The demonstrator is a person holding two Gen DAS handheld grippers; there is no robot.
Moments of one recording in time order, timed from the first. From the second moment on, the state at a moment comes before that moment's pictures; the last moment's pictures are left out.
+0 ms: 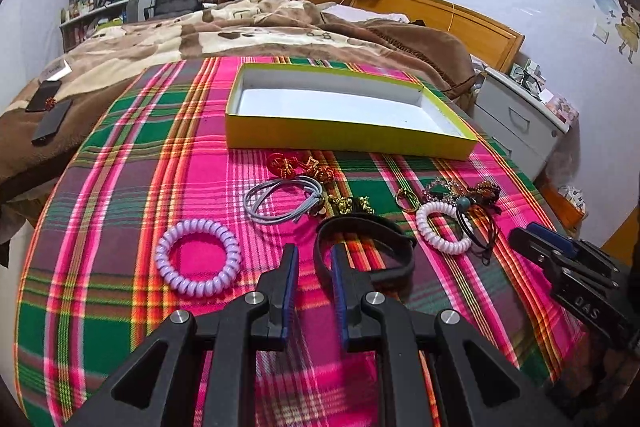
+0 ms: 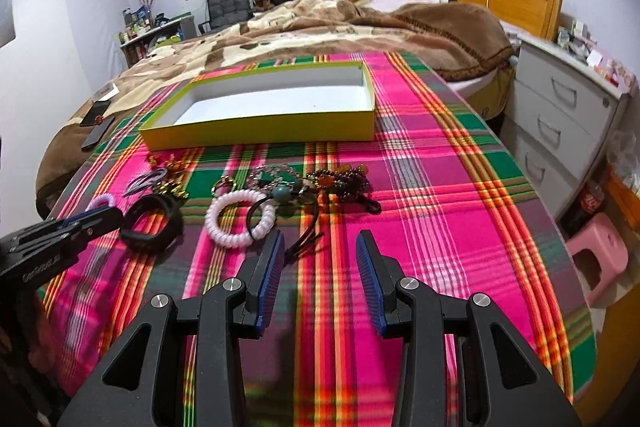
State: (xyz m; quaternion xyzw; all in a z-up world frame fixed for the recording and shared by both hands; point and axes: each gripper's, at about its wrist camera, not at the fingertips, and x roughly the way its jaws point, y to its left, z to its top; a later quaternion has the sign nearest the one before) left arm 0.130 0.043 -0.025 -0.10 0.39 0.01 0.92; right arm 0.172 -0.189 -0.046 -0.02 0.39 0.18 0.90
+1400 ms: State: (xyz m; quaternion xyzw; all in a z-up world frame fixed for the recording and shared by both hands) left arm 0.117 0.029 -0.014 -0.07 0.40 -0.01 0.91; right arm 0.168 -0.178 -0.026 -0.03 0.39 0.22 0.90
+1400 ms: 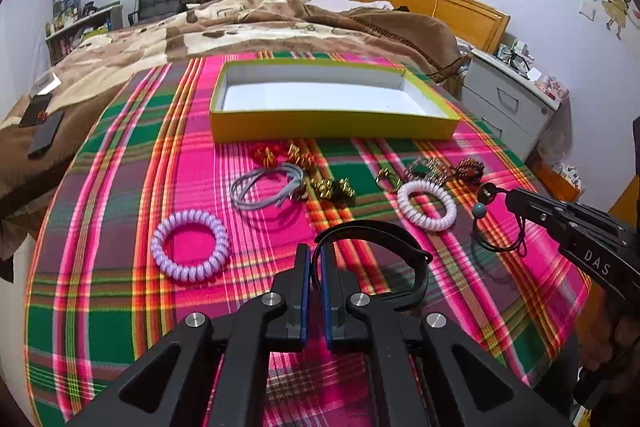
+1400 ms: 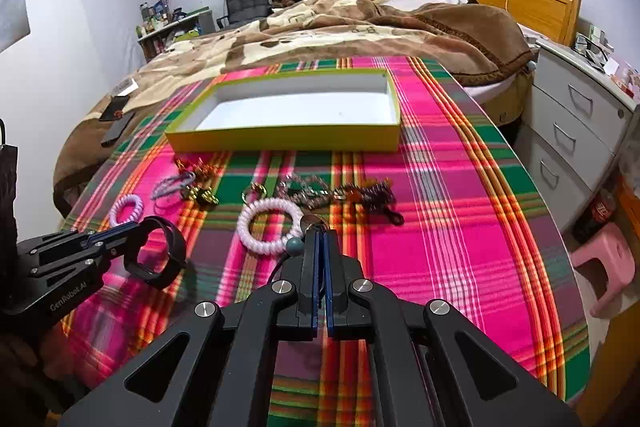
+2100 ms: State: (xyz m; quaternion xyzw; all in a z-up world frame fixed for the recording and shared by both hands) left arm 0.226 0.060 0.039 -0.03 0.35 0.00 0.93; right arm 0.274 -0.143 0.008 -0.04 0.35 0.24 0.91
